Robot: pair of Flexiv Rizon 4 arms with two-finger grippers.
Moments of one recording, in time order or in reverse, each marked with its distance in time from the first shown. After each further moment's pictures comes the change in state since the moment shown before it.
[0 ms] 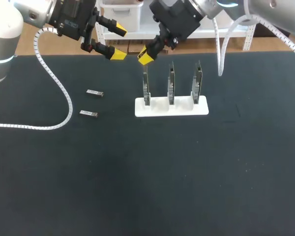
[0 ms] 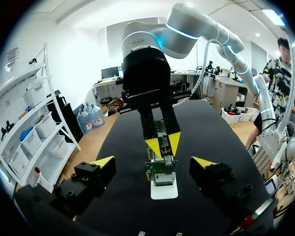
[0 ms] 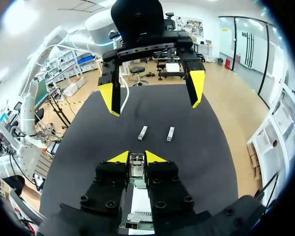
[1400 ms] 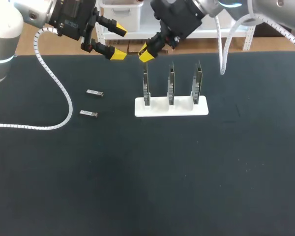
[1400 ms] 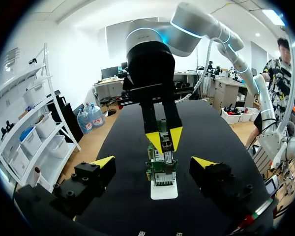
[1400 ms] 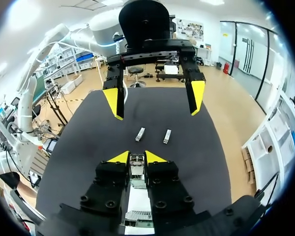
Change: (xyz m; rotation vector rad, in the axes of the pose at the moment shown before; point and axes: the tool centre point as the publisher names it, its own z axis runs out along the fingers) left arm 0.000 0.000 0.000 0.000 0.000 0.000; right arm -0.007 0.002 -0.007 0.039 -0.006 -0.045
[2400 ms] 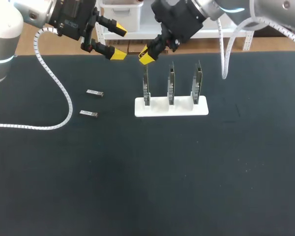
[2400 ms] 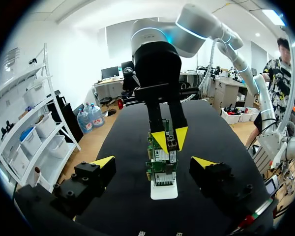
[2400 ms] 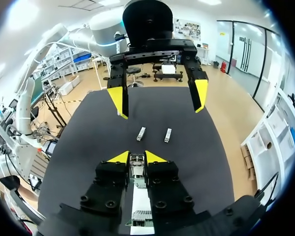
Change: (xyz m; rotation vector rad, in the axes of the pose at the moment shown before) left arm 0.000 0.000 0.000 0.000 0.000 0.000; right arm 0.003 0.010 0.002 0.015 -0.002 0.031
